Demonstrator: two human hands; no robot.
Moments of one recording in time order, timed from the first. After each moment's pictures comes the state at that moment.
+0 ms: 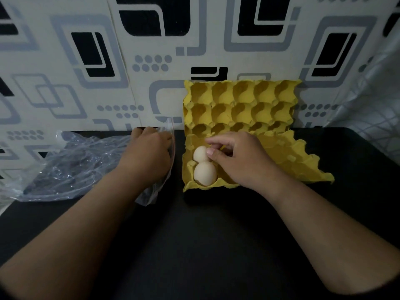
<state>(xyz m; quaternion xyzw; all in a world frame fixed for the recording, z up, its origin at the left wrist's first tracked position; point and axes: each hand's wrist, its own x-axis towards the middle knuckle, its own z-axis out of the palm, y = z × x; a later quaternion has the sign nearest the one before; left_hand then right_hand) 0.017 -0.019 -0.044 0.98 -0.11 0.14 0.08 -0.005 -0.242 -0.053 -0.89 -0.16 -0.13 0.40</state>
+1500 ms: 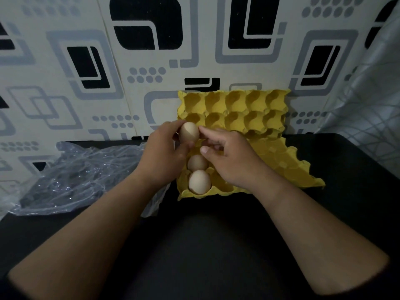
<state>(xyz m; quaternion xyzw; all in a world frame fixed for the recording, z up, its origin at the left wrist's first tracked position) 0.016 -0.058 -0.033 0.89 -0.17 0.23 0.37 0.005 -0.237 -0.042 -0.87 -0.18 -0.12 0.45</state>
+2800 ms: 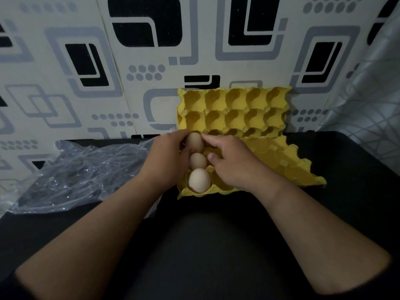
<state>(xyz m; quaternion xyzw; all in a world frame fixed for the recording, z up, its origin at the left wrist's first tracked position) 0.017 -0.063 -0.046 0.90 -0.19 0.24 0.32 0.009 -0.239 -0.047 -0.92 -0.13 -0.04 0.38</state>
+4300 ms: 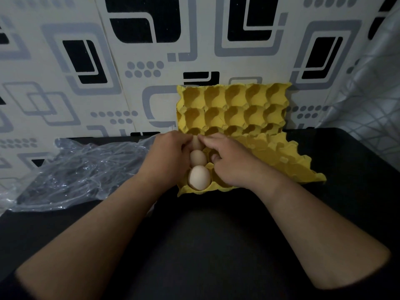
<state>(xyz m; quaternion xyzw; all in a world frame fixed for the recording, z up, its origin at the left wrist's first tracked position) 0.015 -0.065 -0.046 0.90 -0.22 0.26 0.26 0.007 -0.236 -0.048 -0.94 -0.14 -0.02 0.31</state>
